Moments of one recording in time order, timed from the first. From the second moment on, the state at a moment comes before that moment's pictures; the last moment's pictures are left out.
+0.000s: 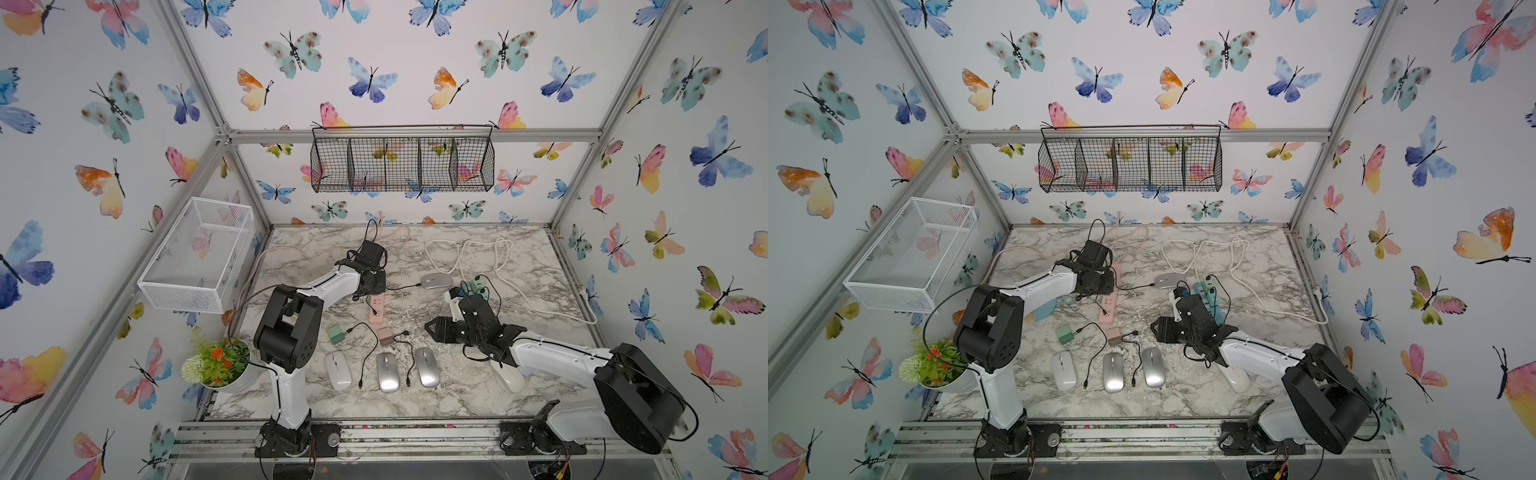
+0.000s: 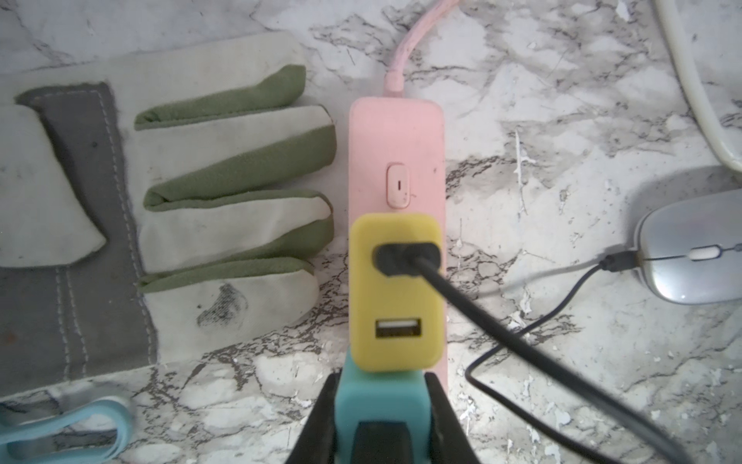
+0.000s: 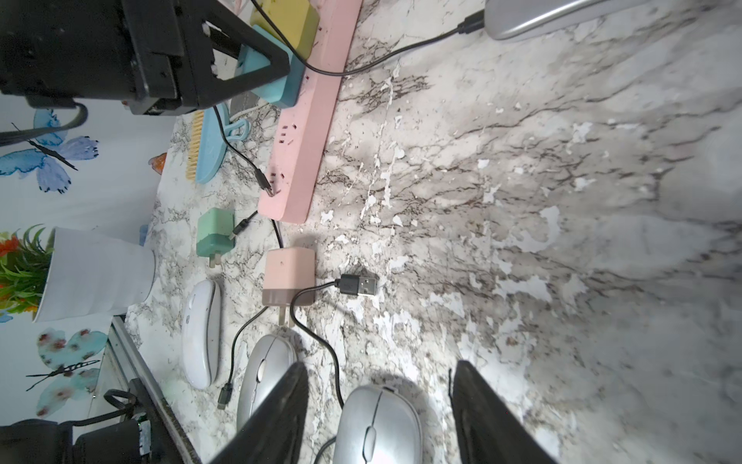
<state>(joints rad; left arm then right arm) -0.44 1.91 1.34 -0.47 -0.02 -0.41 0.73 1.44 0.64 0.11 -0.21 0.67</state>
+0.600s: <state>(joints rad) -0.29 1.91 1.23 -0.26 0.37 -0.47 0.73 2.01 1.03 0.41 -0.40 0.82</state>
